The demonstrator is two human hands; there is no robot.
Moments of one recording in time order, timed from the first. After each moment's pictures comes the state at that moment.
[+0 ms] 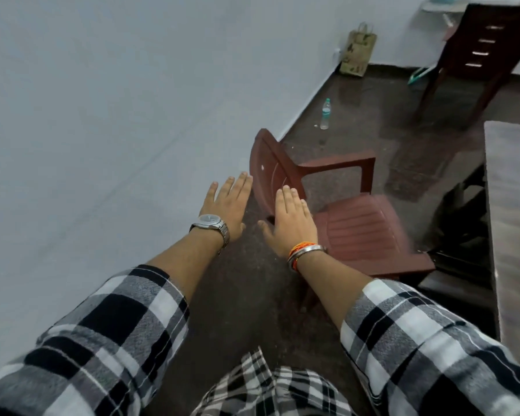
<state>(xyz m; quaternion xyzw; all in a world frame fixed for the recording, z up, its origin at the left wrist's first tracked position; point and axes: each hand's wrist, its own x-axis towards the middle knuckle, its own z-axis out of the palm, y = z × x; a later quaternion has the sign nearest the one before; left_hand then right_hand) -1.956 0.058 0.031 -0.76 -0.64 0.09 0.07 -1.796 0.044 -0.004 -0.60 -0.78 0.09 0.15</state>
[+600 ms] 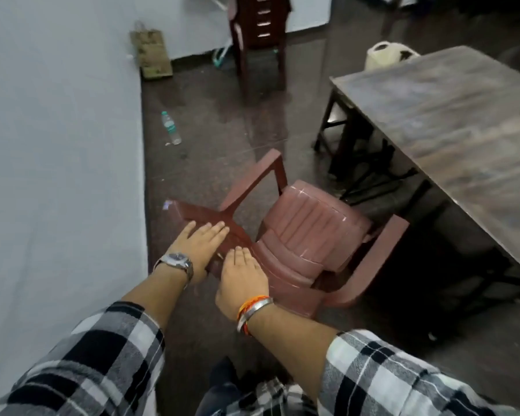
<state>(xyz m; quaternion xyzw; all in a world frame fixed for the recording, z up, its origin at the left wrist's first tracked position) -1.990 0.399 -0.052 -0.94 -0.24 0.22 0.08 -1.930 0.260 -0.054 -0.82 -0.52 0.23 0.11</state>
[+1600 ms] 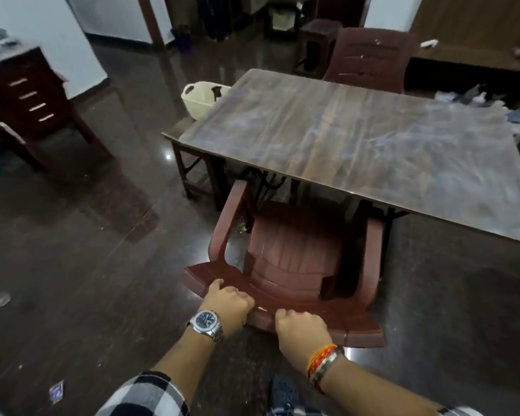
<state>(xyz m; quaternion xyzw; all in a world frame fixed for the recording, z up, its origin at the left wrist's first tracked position) -1.746 0.496 -0.069 -0.95 0.25 0.18 0.09 -1.792 0.320 -0.043 -0.97 -0.17 0.19 0.02</state>
